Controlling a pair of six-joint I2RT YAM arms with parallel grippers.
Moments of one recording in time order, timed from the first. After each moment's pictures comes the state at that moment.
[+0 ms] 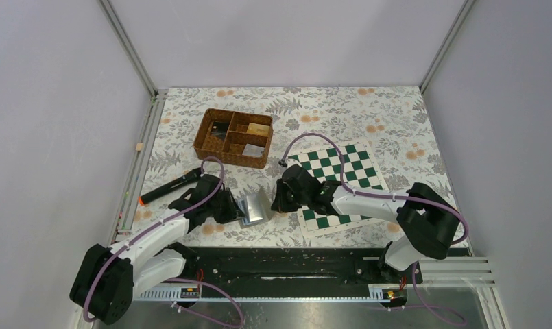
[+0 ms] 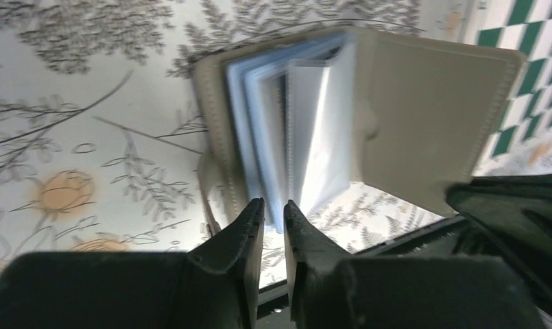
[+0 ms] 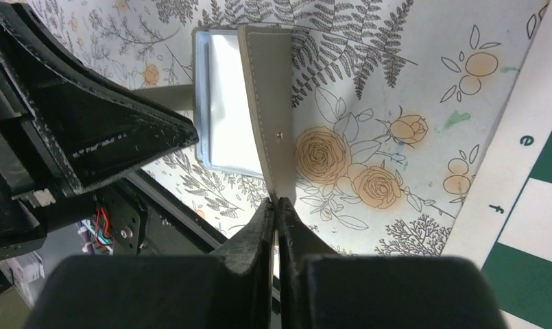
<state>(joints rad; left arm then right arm) -0.48 0.98 0.39 -0.34 0.23 -0.83 0.98 1.55 0.85 -0.09 -0.06 0.78</state>
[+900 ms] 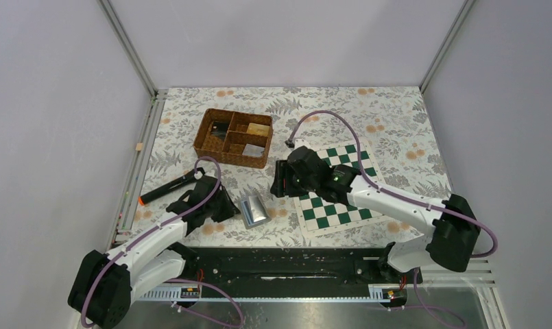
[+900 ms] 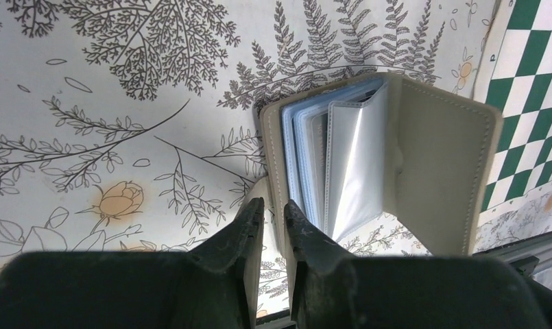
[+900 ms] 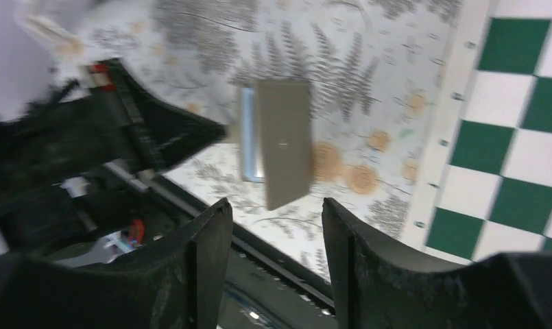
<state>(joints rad) -0.48 0.94 0.38 -0.36 0.07 -0.84 0.96 1.42 1.05 -0.43 0.07 0.74</state>
